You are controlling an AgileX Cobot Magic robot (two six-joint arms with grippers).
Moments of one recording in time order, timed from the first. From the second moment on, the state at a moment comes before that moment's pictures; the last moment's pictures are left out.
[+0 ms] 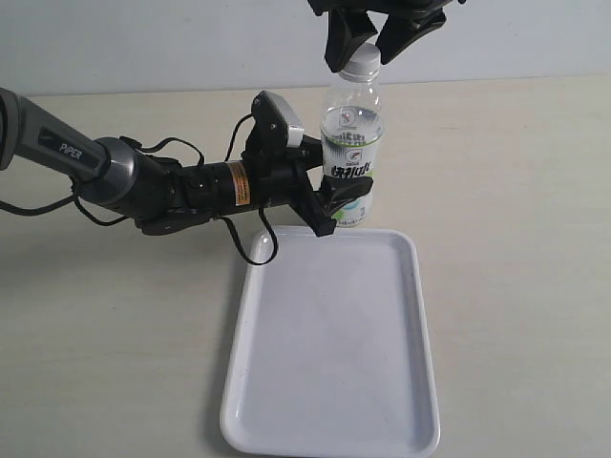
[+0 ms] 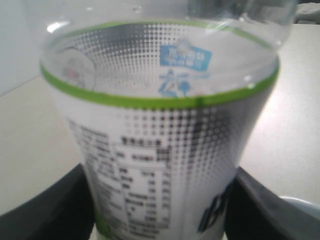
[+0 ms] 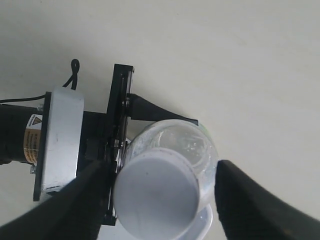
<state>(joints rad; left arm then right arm) -0.50 2.40 -1.30 0.86 -0.98 -0.38 0.25 1.99 -1.93 0.23 1.22 -0.12</state>
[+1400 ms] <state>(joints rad) -0.50 2.40 -1.30 0.85 -0.98 -0.38 0.25 1.99 -1.93 0.24 1.22 -0.31</state>
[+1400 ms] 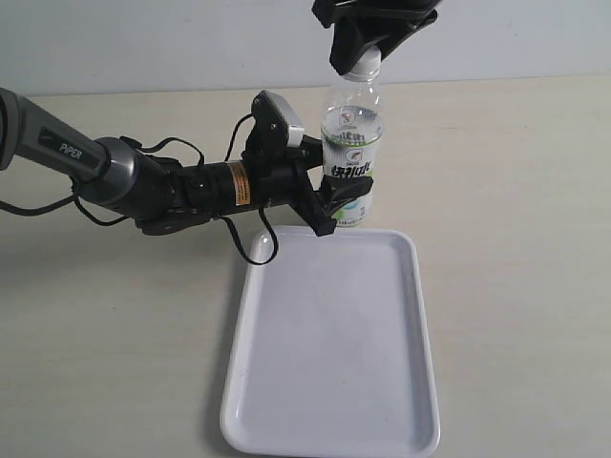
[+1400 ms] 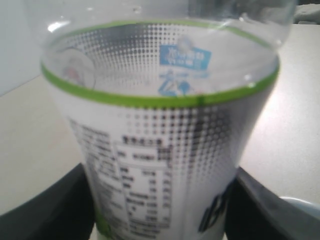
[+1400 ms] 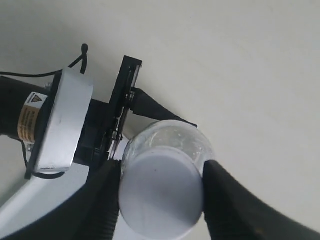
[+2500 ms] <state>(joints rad) -0.50 2.40 -1.31 0.84 -0.97 -0.37 0.26 1.99 -1.94 0.20 1.24 -1.35</state>
